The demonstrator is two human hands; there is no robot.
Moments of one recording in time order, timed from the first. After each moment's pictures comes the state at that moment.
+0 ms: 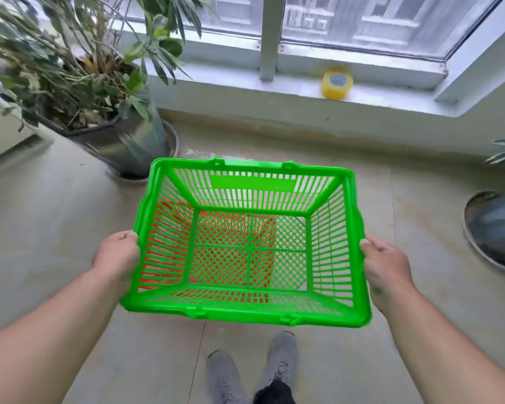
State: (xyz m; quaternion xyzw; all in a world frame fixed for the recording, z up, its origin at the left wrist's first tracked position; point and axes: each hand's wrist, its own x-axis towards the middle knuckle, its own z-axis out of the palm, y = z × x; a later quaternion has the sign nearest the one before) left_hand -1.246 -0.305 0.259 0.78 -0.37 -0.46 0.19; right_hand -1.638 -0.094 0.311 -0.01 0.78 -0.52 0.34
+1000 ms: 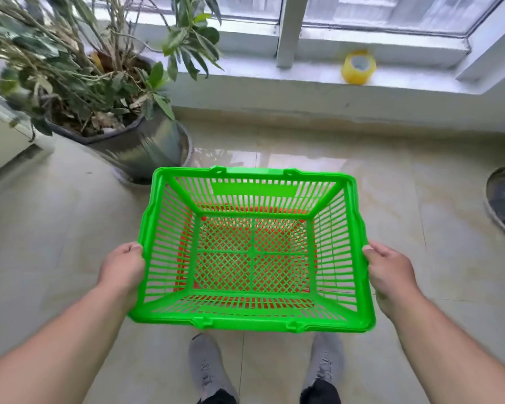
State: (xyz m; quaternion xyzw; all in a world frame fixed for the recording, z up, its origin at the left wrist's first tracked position) left_hand -1.152 -0.379 0.241 0.77 -0.40 -0.47 0.17; right_hand -1.515 -0.152 0.263 0.01 0.82 -0.47 0.32
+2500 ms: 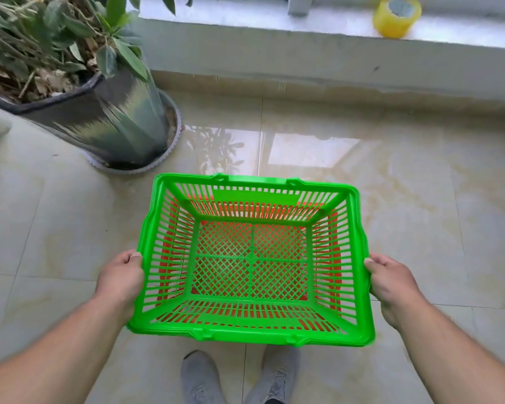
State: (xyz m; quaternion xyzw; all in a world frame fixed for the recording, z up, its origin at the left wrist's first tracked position) left_hand -1.155 -0.413 0.078 0.76 -0.39 -0.50 0.11; right_hand -1.524 -0.187 0.117 0.06 0.83 -0.37 0.40
